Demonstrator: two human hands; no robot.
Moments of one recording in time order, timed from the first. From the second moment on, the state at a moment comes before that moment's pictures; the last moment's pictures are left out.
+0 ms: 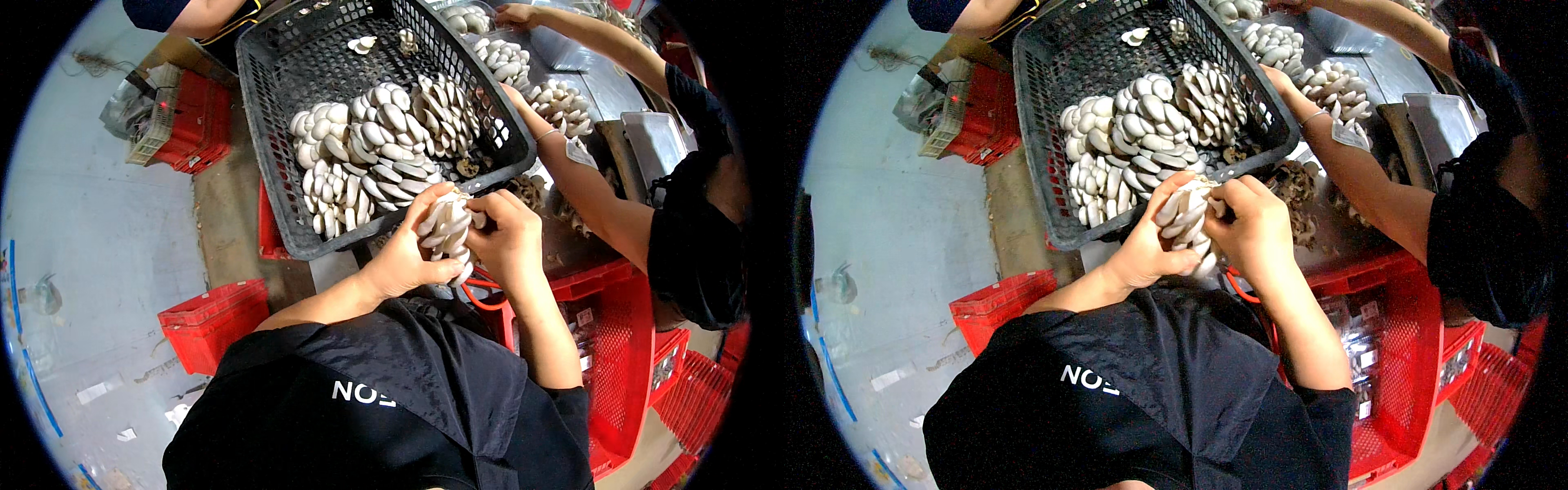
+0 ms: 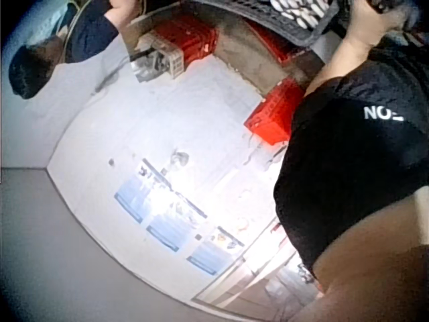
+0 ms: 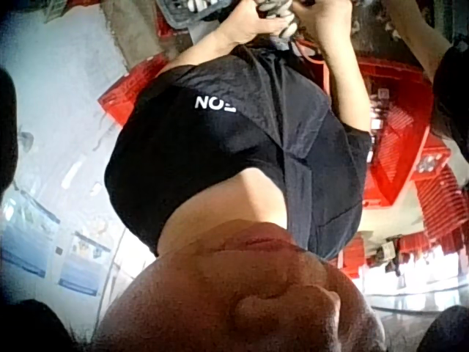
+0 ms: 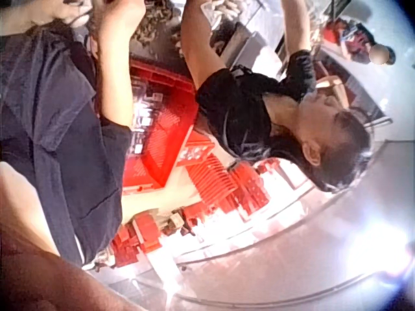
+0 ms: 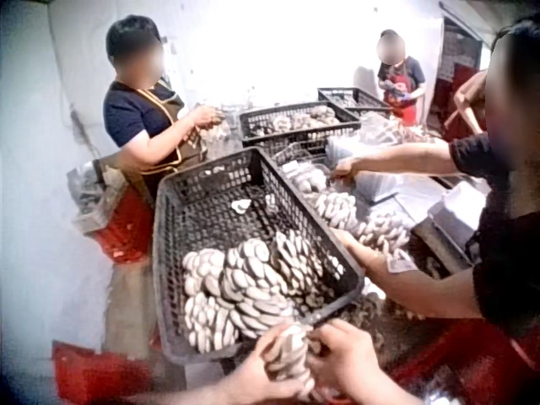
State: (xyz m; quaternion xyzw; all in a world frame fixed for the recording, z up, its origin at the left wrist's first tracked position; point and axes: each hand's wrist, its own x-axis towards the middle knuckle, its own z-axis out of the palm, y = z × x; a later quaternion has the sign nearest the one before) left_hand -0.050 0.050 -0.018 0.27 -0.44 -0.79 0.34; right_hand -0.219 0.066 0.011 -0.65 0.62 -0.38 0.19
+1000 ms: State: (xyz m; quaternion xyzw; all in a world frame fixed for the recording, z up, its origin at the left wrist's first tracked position) left_hand 0.003 -0.007 0.010 0.05 -0.40 -0.91 0.09; right_hand -0.221 0.080 0.018 -0.53 0.46 -0.46 0.55
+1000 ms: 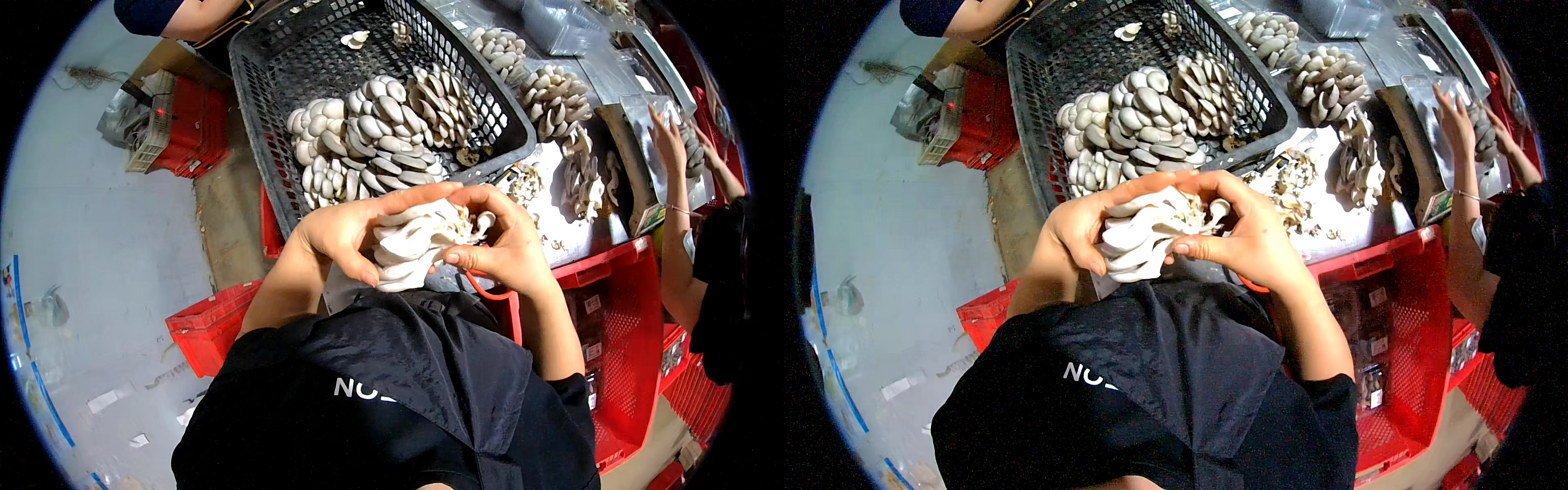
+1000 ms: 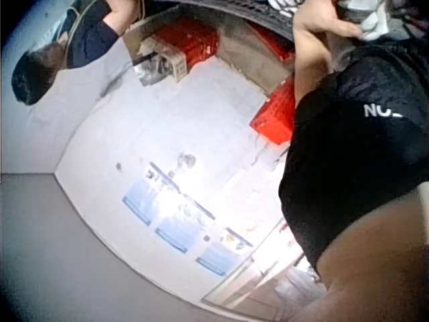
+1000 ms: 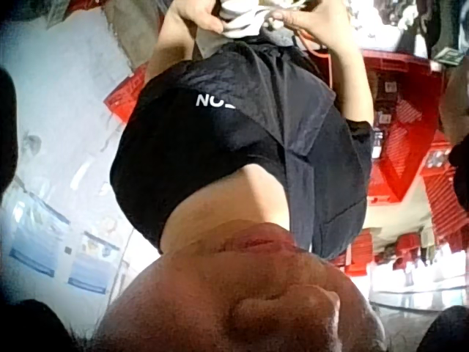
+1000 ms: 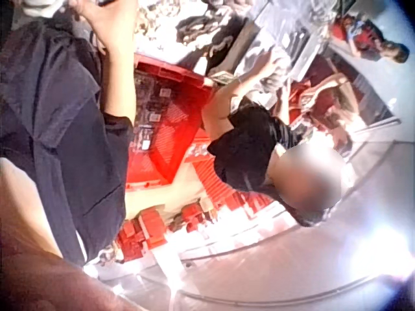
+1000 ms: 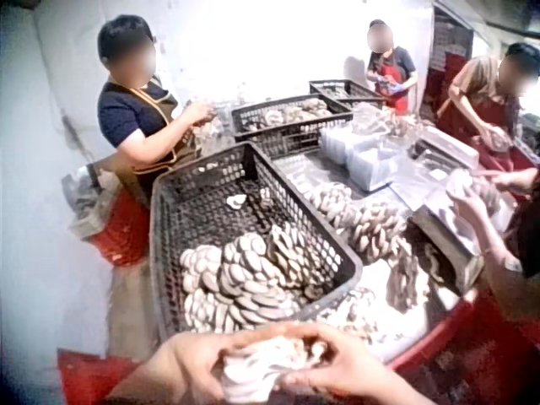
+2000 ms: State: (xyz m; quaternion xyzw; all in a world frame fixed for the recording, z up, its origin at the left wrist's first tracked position) left_hand -0.008 -0.006 0.013 0.07 -0.76 -0.64 0.11; right_hand -0.229 0.089 0.024 -0.47 0.56 -0.41 0.54
